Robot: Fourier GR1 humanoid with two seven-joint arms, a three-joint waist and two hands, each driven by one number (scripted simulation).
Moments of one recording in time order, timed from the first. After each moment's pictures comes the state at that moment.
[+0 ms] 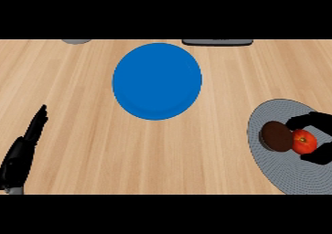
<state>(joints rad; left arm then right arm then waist) 0.08 0.35 0.04 -1.50 -0.13 0.08 -0.11 -0.31 -0.68 0.09 -1.07 0.61 0.70 -0.20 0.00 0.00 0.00</state>
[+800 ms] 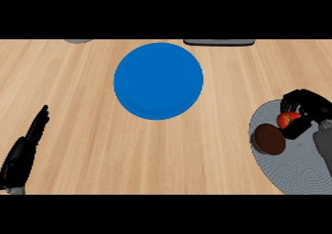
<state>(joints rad) 0.08 0.32 0.06 -1.50 -0.16 0.05 -0.12 -0.44 -0.48 -0.05 -0.99 0.77 0.31 0.12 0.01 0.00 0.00</state>
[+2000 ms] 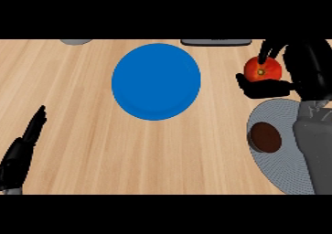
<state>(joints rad) 0.08 0.31 0.09 -1.51 -0.17 0.03 -0.11 -0.58 -0.31 0.03 -1.65 0.82 0.09 0.36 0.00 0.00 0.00</state>
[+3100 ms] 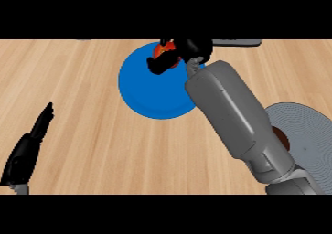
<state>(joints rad) 0.05 0.29 0.09 -1.50 -0.20 0.00 -0.12 -1.11 -0.01 0.16 -0.90 0.77 -0.09 0.50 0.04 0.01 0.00</state>
